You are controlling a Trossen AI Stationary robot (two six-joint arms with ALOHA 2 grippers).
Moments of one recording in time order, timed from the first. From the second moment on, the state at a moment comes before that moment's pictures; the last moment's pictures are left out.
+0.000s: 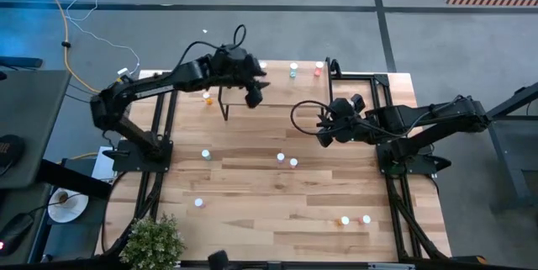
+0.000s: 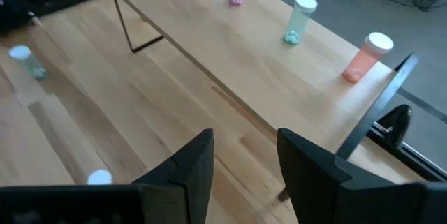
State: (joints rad) left arm 0.55 1.51 1.35 -0.40 0.03 0.13; right arm 0.17 1.19 1.16 -0.87 0.75 0.63
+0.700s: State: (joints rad) left arm 0.16 1.08 0.98 -0.39 -0.09 -0.04; right arm 0.29 1.19 1.16 -1.15 0.73 0.95
